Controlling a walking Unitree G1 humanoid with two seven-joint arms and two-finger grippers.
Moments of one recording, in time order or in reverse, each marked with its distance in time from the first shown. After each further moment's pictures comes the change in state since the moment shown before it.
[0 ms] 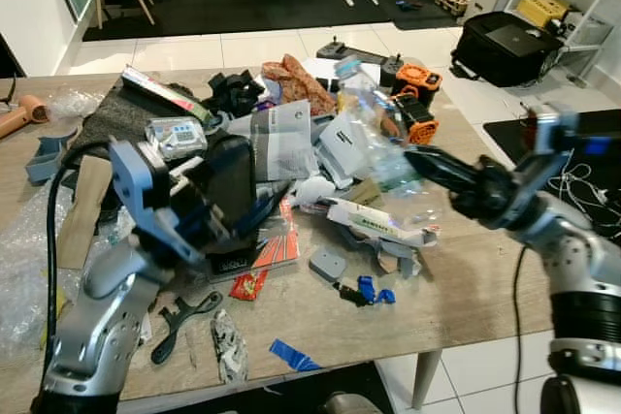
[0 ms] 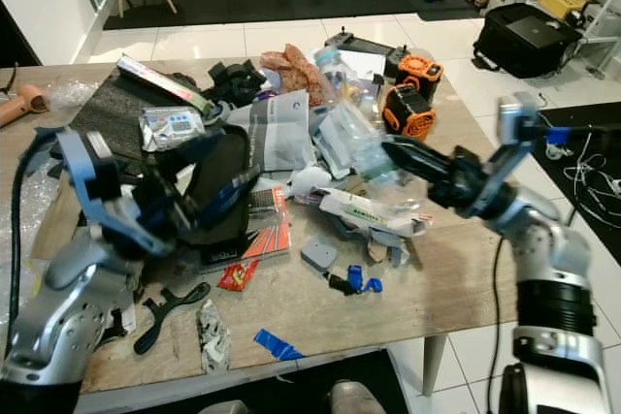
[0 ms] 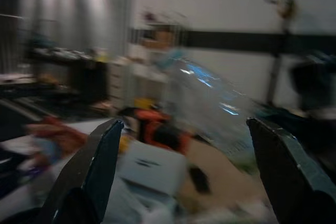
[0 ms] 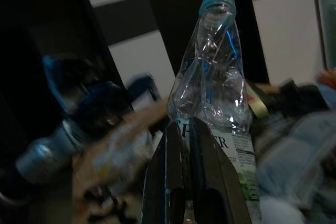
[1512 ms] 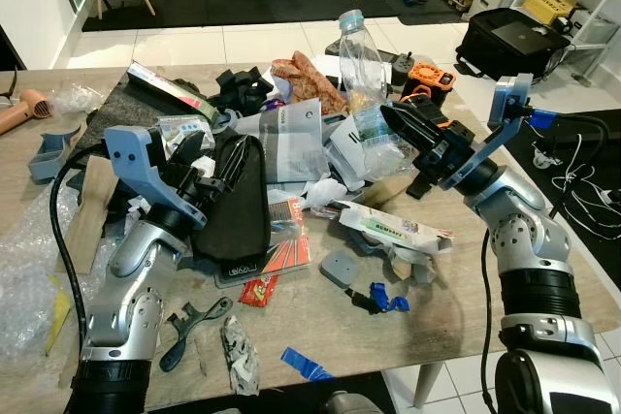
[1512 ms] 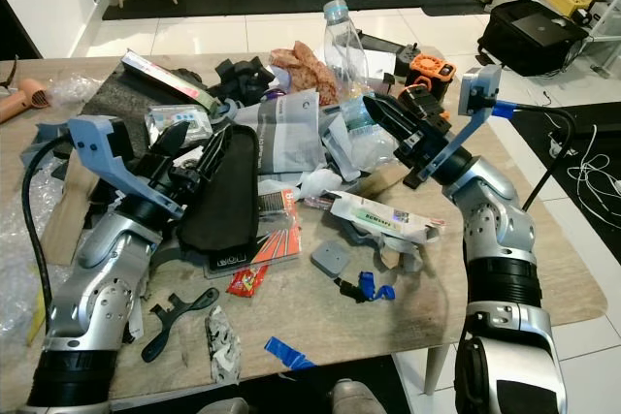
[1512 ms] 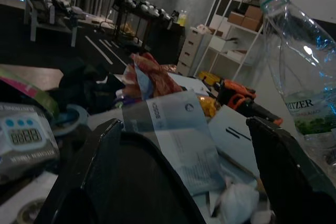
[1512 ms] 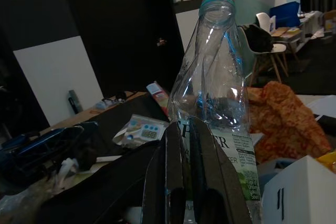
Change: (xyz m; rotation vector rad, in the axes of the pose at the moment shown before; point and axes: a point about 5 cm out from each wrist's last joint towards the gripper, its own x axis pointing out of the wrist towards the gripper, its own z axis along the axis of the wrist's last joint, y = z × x) left arm 0.000 0.026 -0.029 -0.047 0.130 0.308; right arm 0.025 -0.026 0.003 -0.187 -0.057 -0.273
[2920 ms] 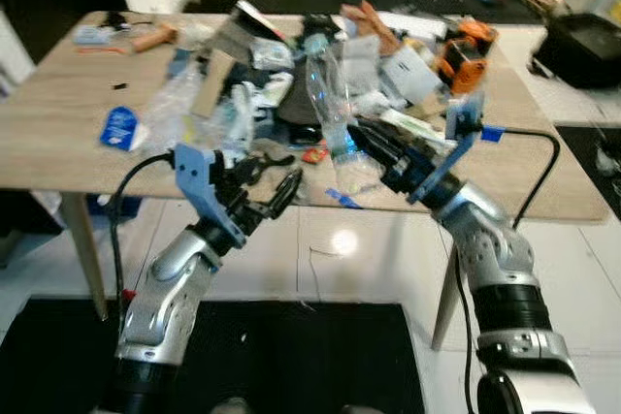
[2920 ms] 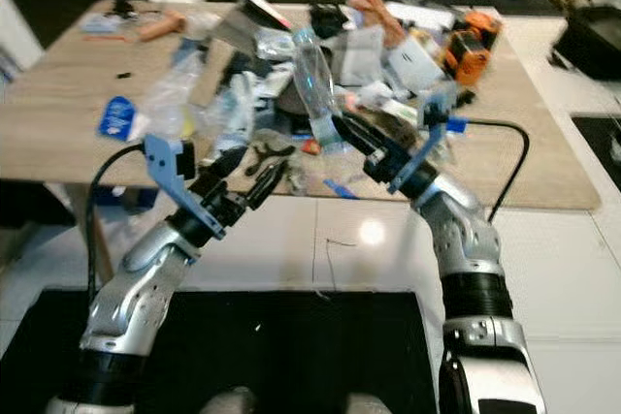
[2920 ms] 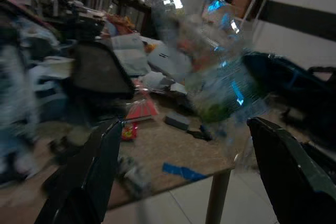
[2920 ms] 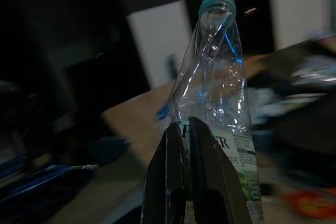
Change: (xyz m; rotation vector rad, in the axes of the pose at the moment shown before) left arm 0.008 -0.030 -0.032 -0.064 0.119 -0.221; right arm 0.024 0.034 -0.048 0.070 0.052 0.018
